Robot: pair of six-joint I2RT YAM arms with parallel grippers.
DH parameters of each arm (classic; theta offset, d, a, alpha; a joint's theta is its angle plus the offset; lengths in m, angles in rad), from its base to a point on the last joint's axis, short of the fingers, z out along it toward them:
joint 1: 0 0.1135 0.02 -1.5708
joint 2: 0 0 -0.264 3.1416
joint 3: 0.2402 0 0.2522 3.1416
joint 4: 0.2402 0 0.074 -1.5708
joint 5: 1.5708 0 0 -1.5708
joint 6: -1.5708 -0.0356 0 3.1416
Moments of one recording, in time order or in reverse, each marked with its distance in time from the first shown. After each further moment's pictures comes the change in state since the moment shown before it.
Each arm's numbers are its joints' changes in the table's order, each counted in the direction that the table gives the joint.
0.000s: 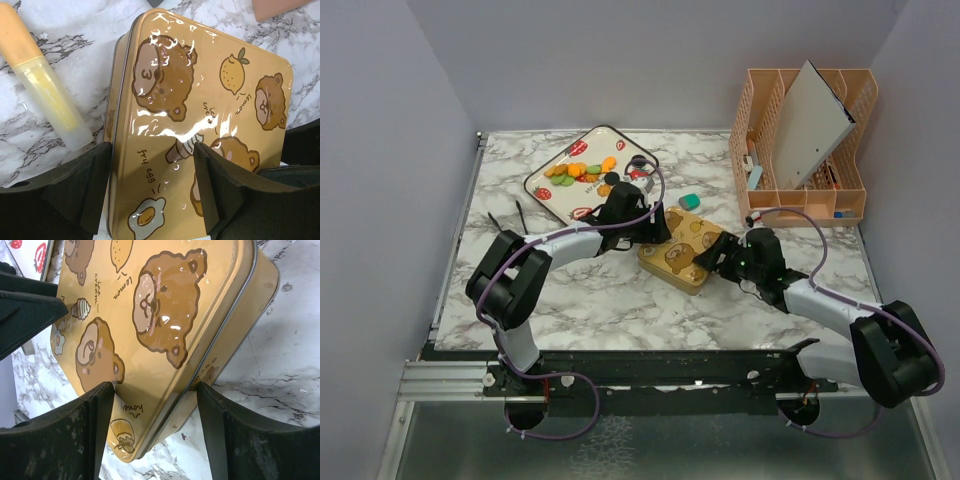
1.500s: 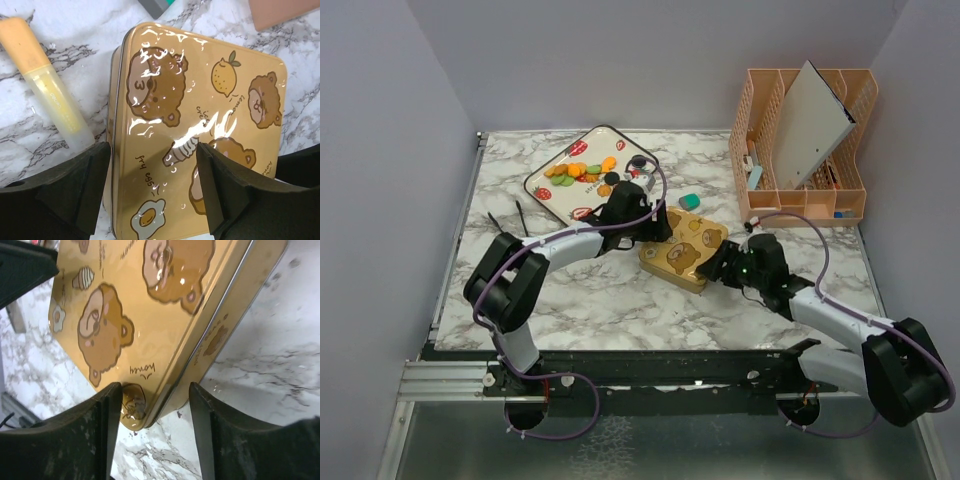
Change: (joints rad) left arm -0.018 -0.013 0.008 0.015 -0.065 -0.008; right arm 0.014 -0.093 -0.068 0.028 -0.028 0.048
